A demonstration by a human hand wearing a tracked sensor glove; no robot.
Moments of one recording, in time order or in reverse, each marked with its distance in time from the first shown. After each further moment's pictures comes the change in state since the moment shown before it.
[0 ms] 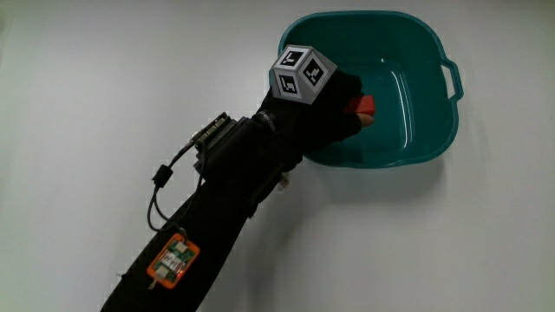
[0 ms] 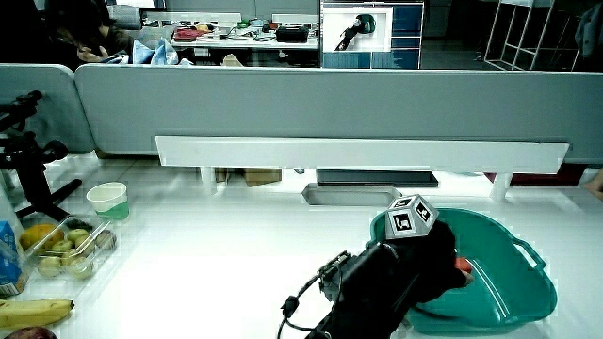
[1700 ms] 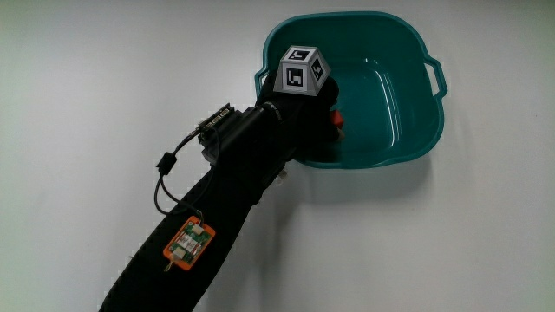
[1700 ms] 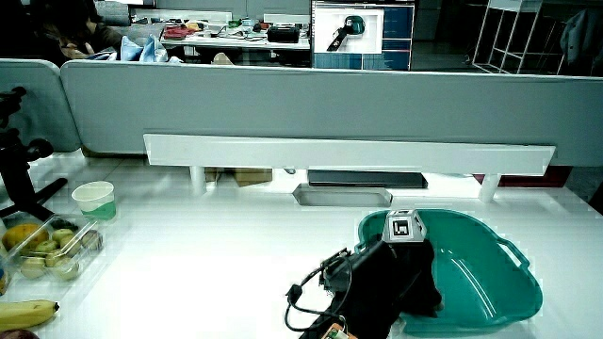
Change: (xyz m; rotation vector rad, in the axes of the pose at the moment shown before) arm -0.030 0.034 -0.030 -0.237 0.192 0.252
